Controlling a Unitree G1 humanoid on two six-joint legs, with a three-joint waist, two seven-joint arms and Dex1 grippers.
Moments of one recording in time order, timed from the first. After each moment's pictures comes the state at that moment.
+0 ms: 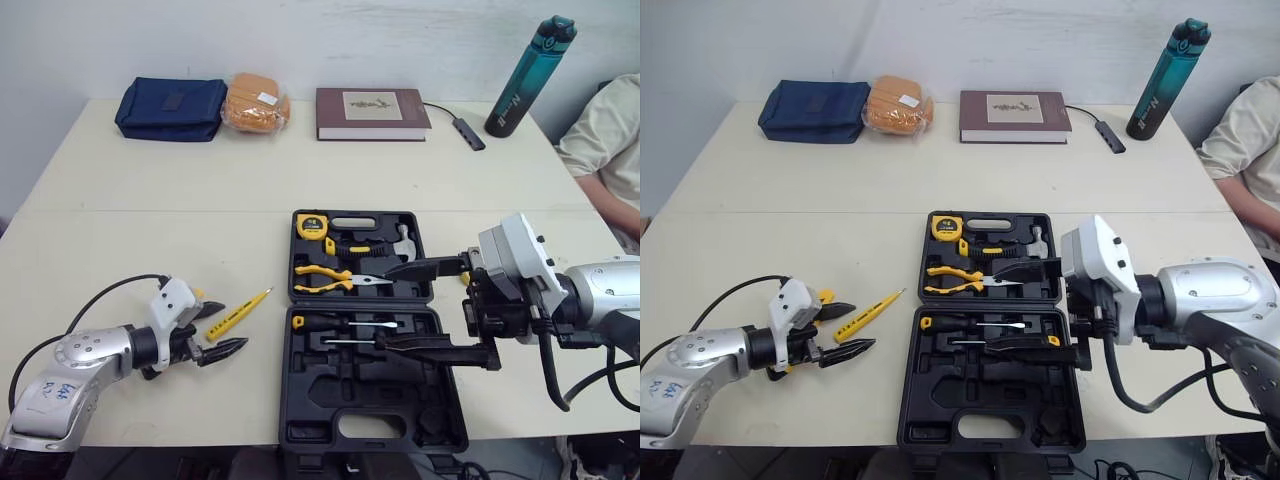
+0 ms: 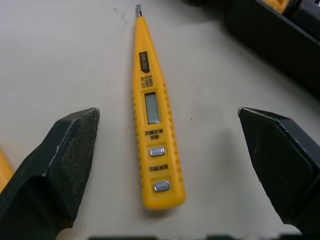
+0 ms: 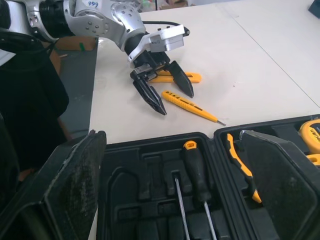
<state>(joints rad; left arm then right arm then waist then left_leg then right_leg) 0.04 0.78 0.15 -0.33 -0.42 0.58 -0.80 -0.35 -1.01 -0.16 -0.70 1.03 0.80 0.94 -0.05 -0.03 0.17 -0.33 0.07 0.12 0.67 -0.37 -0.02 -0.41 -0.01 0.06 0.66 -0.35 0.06</state>
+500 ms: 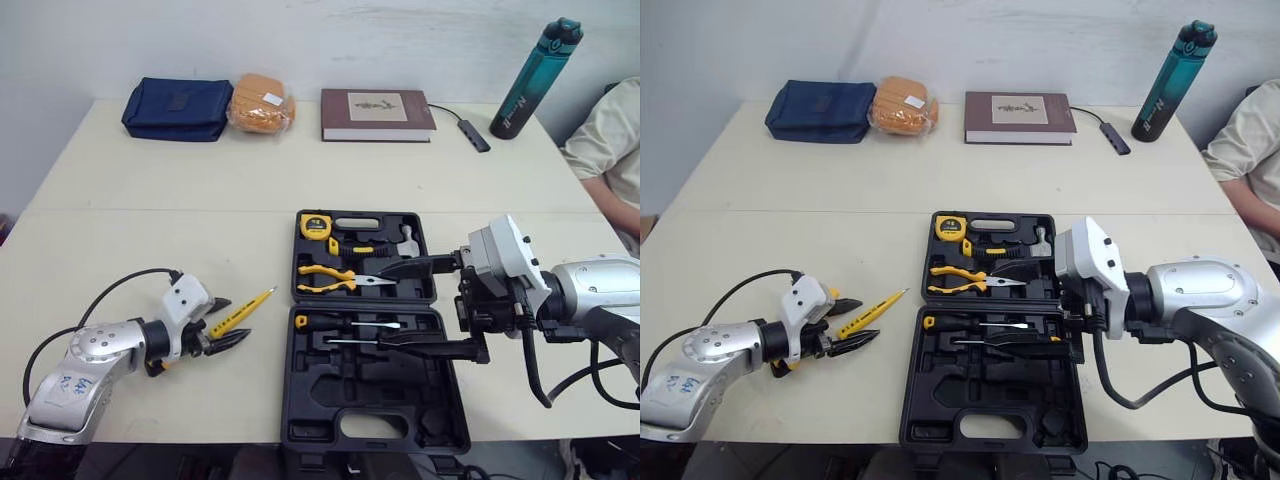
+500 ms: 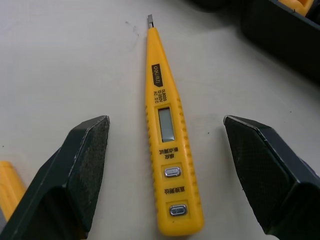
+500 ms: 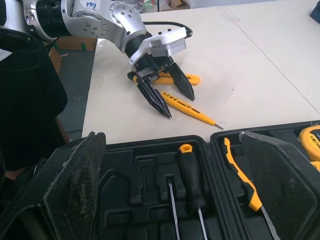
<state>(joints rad) 0.00 0.76 0.10 -0.32 -0.35 0.57 -0.76 -0.36 -0.98 -0.12 -0.67 0.96 0.76 0.96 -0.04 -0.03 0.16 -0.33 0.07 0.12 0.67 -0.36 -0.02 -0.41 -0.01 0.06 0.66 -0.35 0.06</state>
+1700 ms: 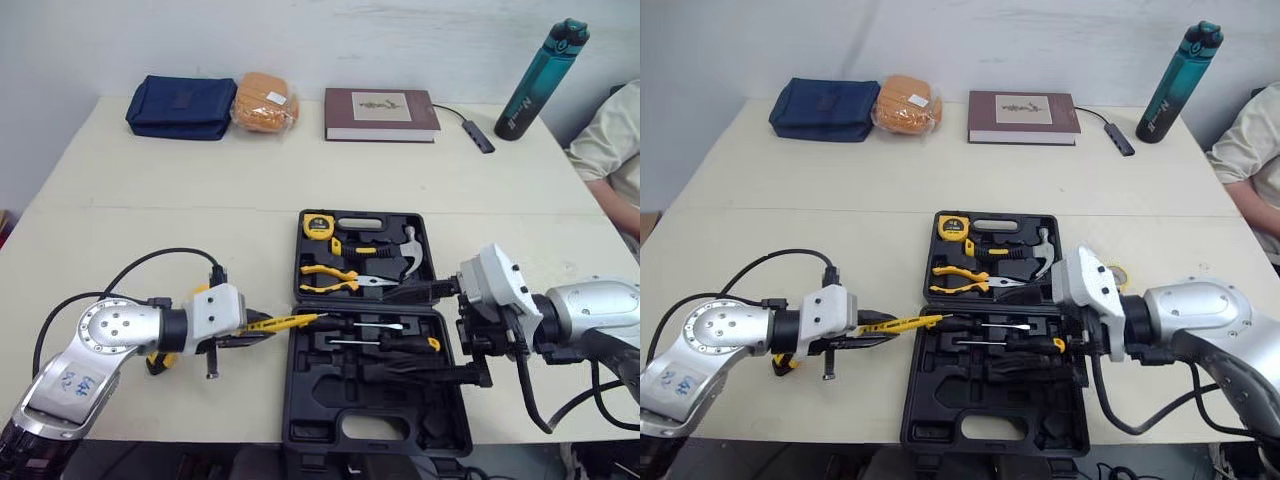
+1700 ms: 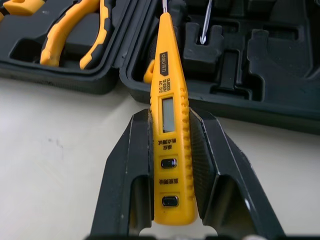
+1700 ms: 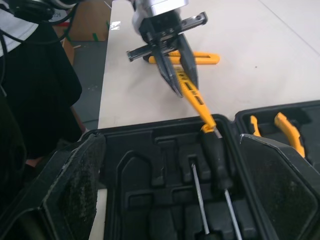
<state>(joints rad) -0.11 0.89 -0.02 -0.52 -0.30 0.43 -0.96 -0.20 -1.01 -0.13 -0.71 0.92 0.74 1.00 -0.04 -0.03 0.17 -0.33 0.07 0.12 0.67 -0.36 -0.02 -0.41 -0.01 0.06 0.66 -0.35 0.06</state>
